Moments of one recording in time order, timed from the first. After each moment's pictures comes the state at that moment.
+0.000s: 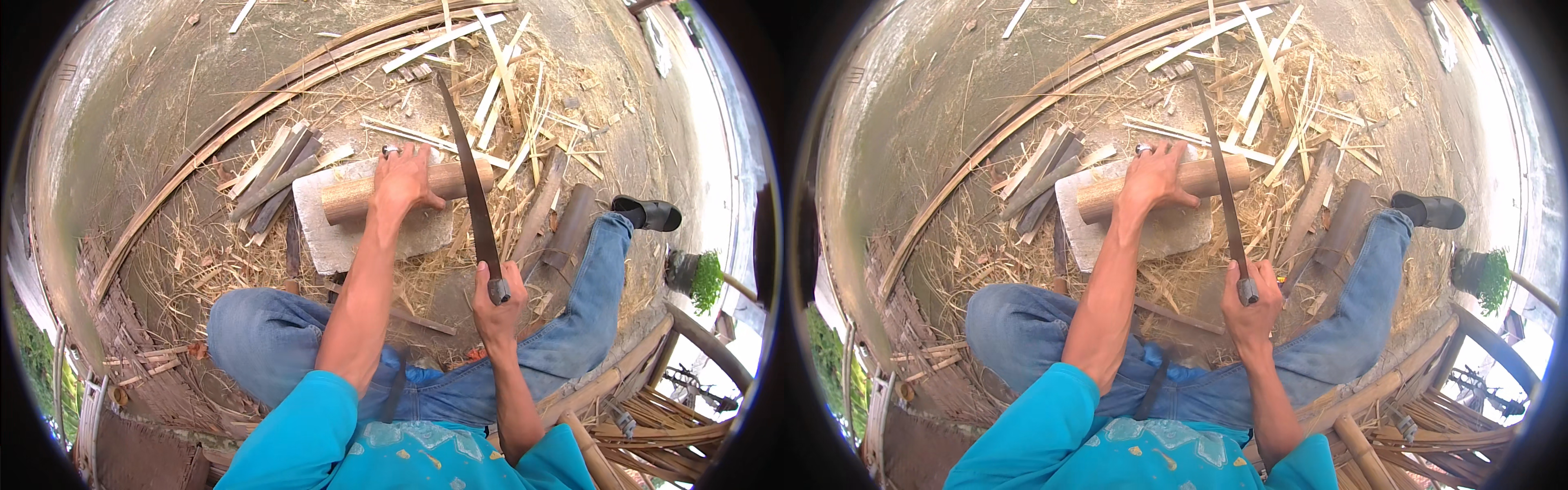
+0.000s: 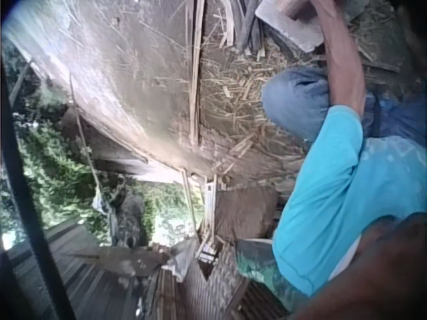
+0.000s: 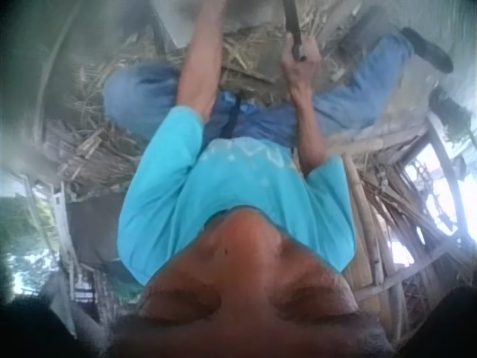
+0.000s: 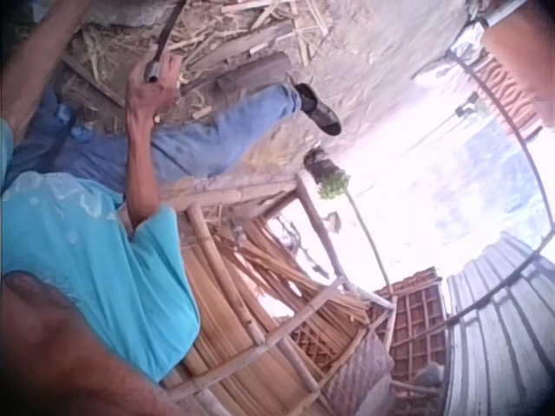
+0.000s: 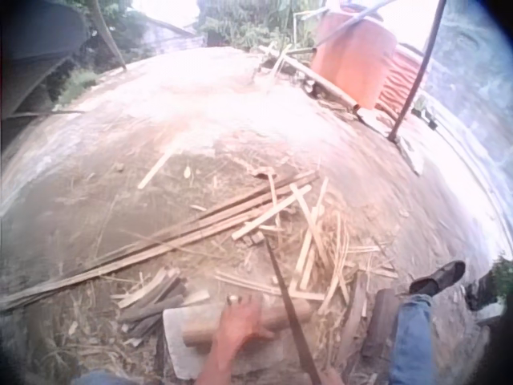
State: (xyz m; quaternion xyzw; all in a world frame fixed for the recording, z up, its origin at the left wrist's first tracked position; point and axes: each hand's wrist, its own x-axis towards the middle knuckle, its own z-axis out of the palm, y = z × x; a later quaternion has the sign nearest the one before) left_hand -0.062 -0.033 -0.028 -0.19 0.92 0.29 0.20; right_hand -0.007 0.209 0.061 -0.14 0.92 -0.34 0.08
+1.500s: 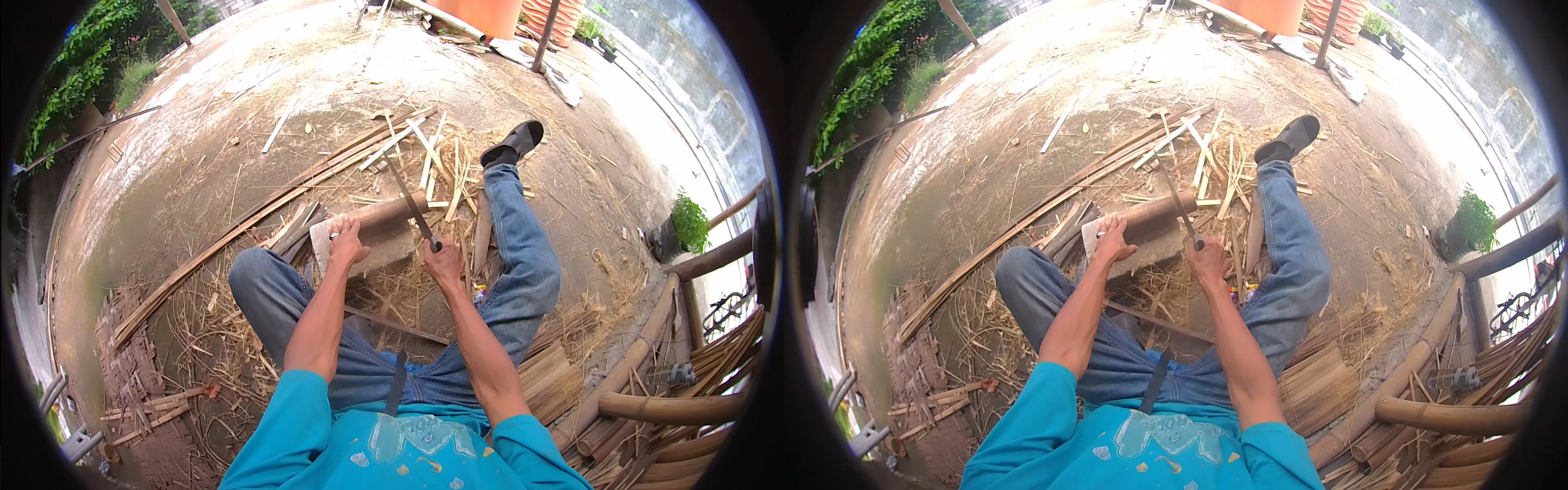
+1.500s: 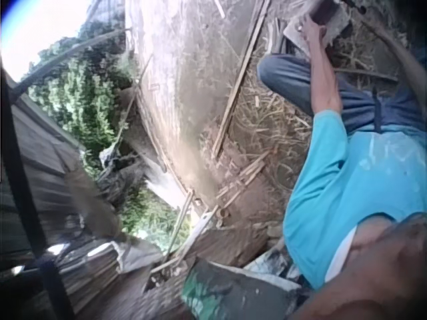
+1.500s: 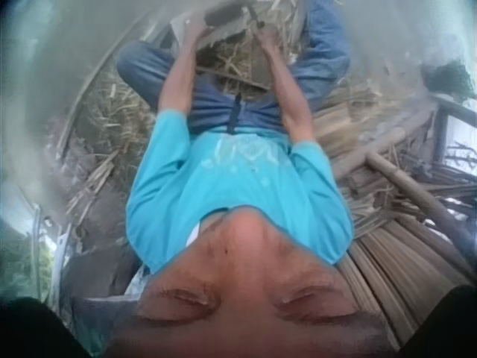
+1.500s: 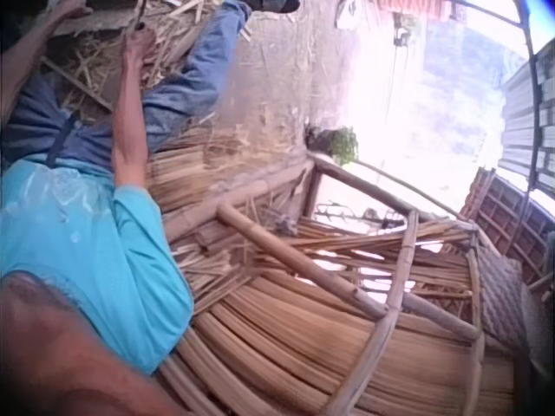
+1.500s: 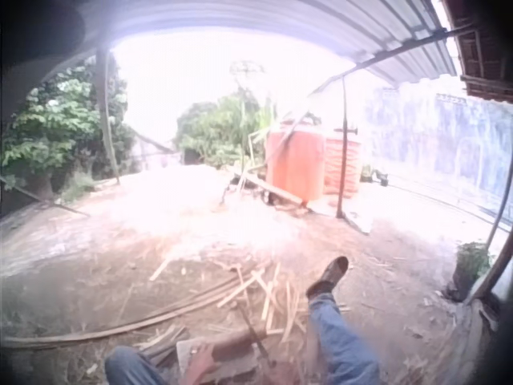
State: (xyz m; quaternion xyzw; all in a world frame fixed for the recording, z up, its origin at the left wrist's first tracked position) left_hand 0.065 -0.032 -0.021 -0.26 0.93 0.22 0.12; right_hand 0.004 0.225 0.010 -0.14 0.89 -0.43 0.00
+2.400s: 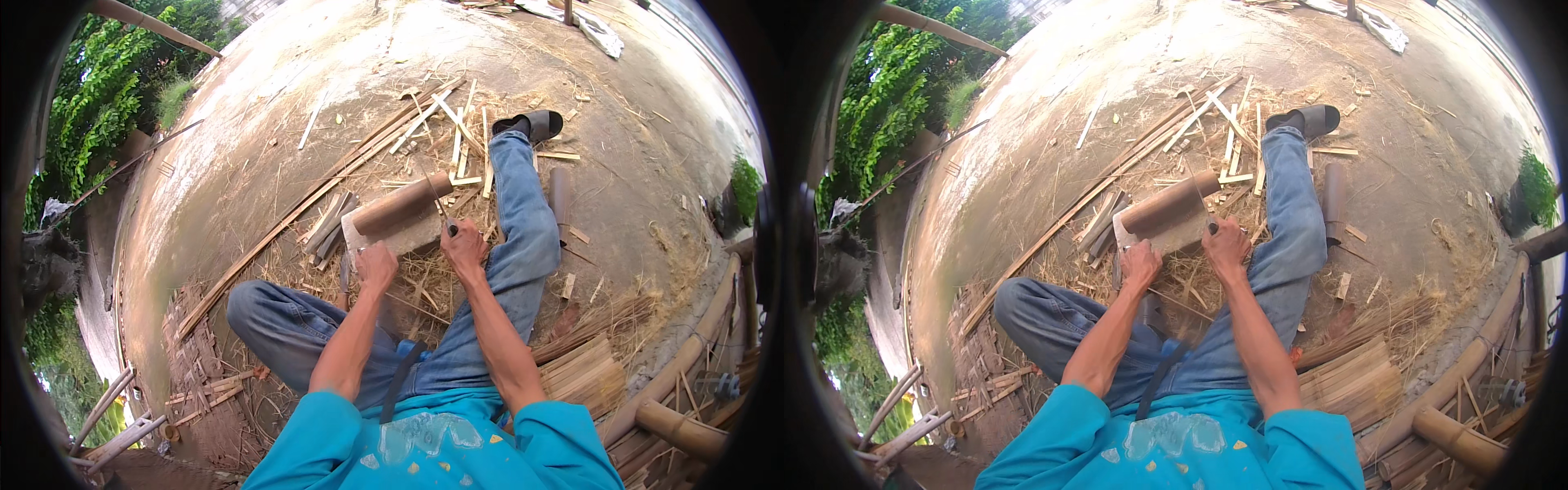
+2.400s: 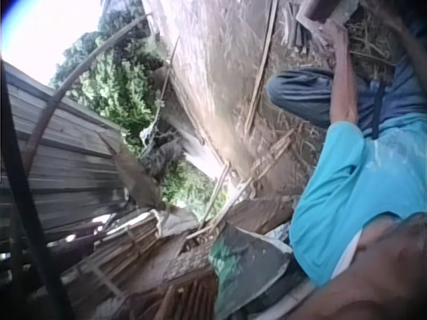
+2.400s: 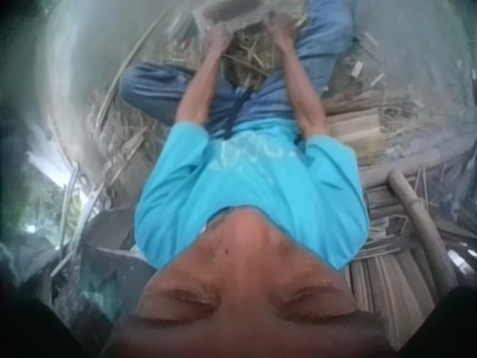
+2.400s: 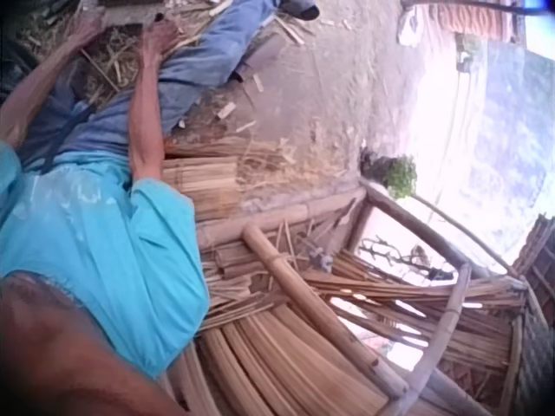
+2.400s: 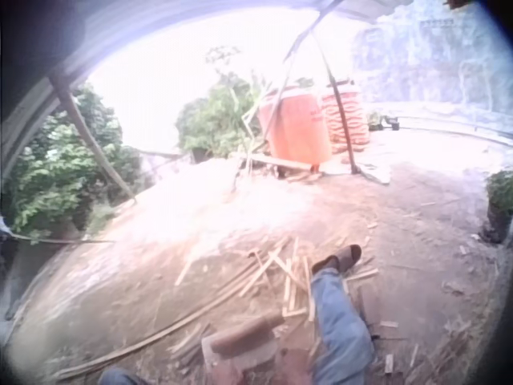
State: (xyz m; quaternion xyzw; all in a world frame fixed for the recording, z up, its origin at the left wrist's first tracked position) left_hand 0.099 0.050 0.005 -0.35 0.91 0.12 0.19; right_hand 0.000 0.238 0.008 -0.15 0.90 -0.41 0.01
